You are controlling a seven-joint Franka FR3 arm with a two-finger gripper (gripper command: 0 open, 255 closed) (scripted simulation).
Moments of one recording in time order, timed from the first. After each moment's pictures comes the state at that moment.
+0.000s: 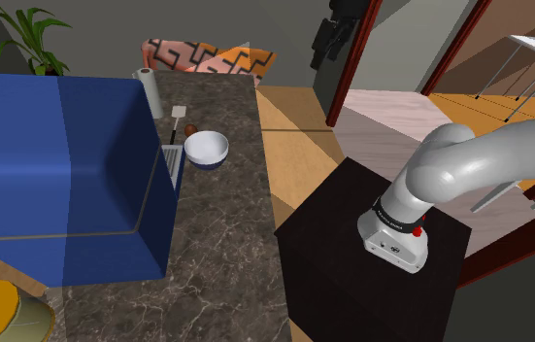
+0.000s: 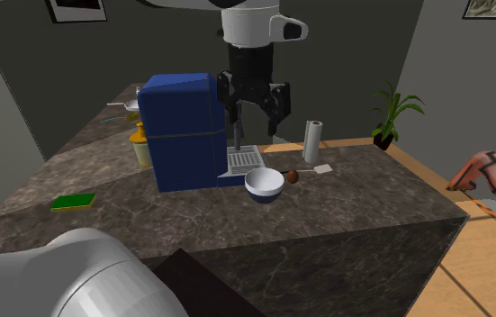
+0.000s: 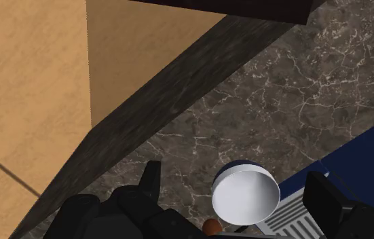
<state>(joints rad) 0.00 -0.78 0.04 -2.36 0.09 1.71 -0.05</state>
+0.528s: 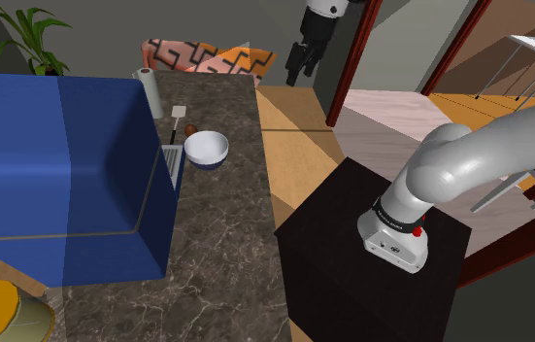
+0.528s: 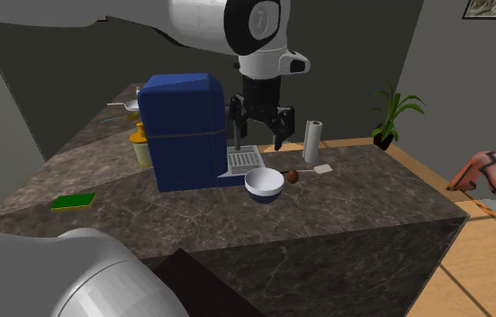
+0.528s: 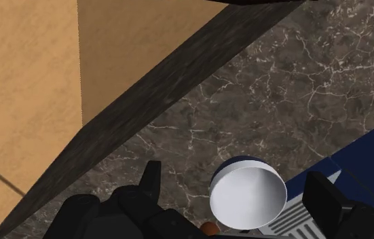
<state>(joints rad) 0.01 -0.62 0.06 -2.40 0.11 1.90 -0.05</state>
